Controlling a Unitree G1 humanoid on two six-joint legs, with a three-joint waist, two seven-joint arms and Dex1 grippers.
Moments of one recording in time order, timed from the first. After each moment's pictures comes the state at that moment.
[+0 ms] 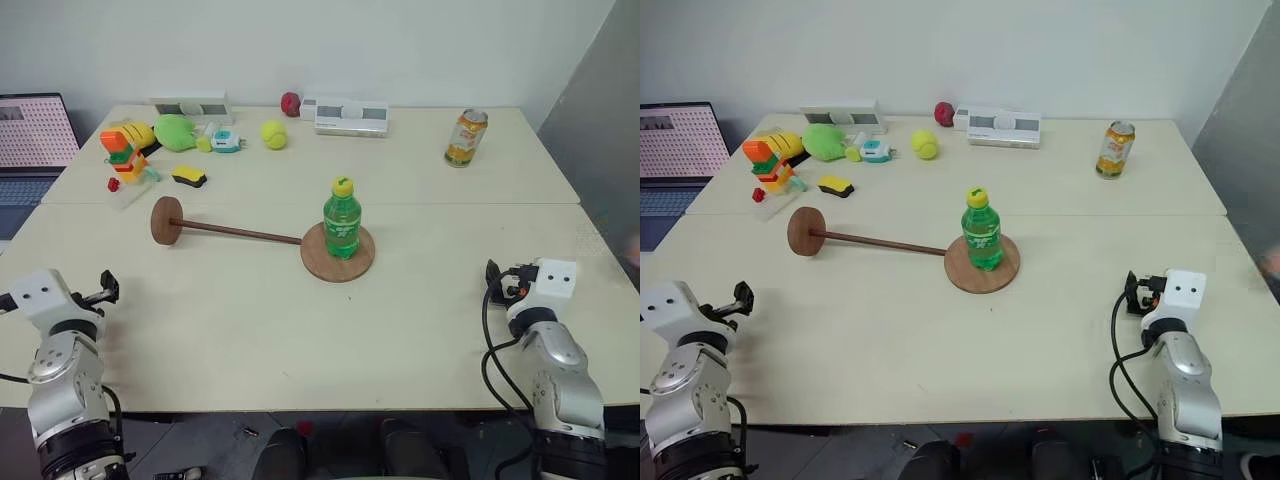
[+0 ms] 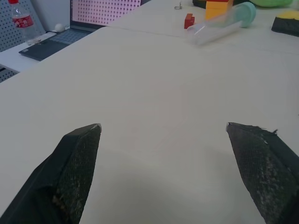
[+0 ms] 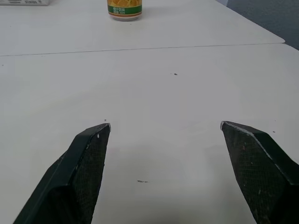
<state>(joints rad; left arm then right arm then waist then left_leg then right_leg) -0.16 0.48 0.63 0.25 -0.29 0.24 -0.09 -0.06 -0.22 -0.29 -0.15 0.18 0.31 0.07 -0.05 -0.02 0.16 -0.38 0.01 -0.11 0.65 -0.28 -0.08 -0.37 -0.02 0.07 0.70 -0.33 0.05</state>
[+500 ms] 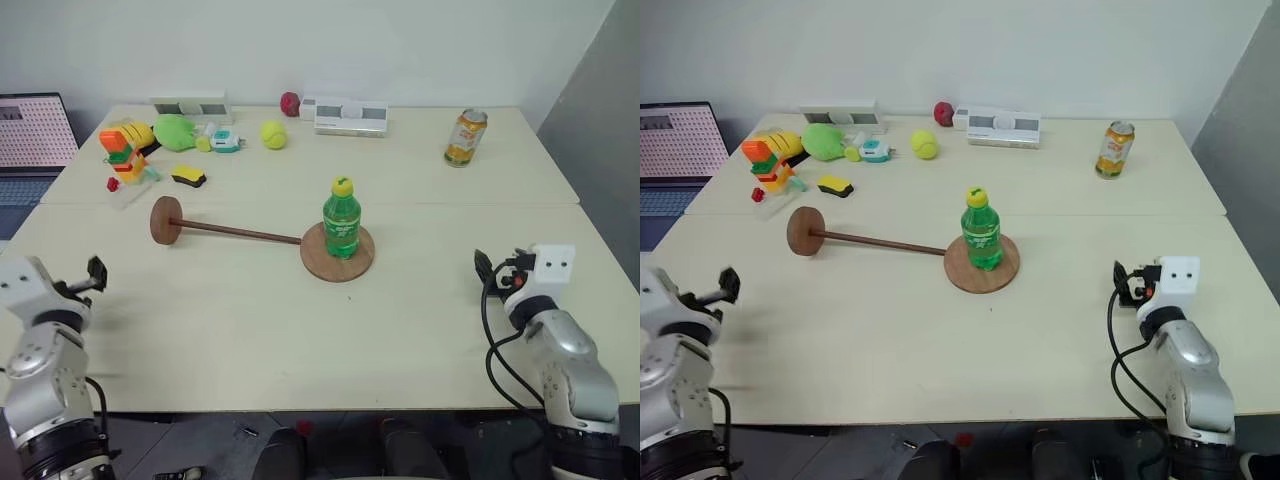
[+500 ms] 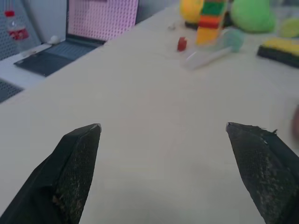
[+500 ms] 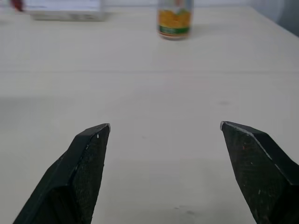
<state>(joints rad) -0.16 0.56 0.66 0.05 -0.45 0.33 -0.19 -0.12 -0.35 -0.24 -0.31 0.34 0.50 0.26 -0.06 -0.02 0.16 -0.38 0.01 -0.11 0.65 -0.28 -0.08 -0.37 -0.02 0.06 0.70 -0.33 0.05</state>
